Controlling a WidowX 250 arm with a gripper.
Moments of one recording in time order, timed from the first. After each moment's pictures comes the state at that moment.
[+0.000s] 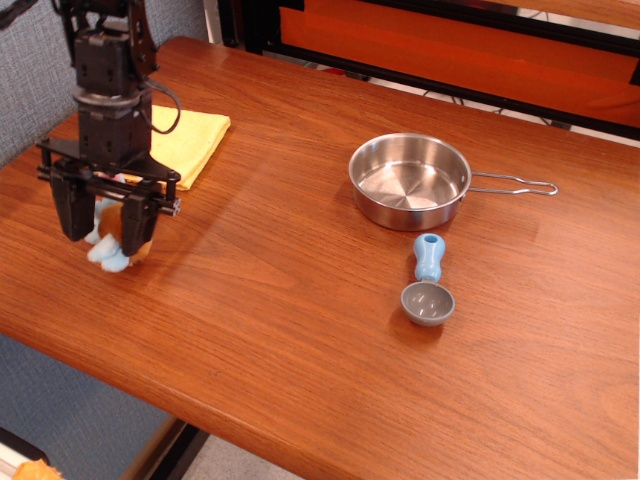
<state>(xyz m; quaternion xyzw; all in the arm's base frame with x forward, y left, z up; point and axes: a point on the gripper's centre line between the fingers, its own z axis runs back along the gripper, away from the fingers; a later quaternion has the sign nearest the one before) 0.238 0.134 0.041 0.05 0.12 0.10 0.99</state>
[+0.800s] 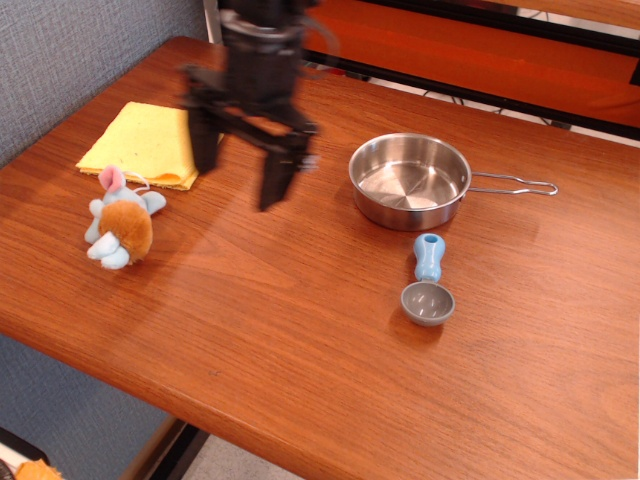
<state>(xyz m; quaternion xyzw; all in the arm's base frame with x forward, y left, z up) 0.289 0.039 0.085 0.06 0.07 -0.07 0.99</state>
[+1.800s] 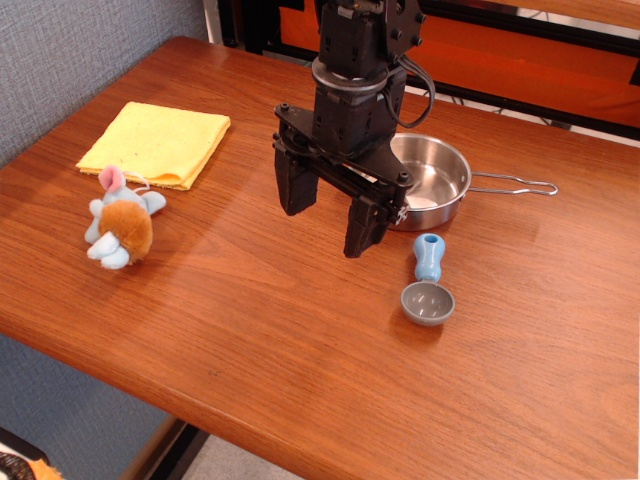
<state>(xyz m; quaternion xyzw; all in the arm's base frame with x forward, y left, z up) 0.287 -0.020 0.078 0.03 0.00 -0.14 0.99</state>
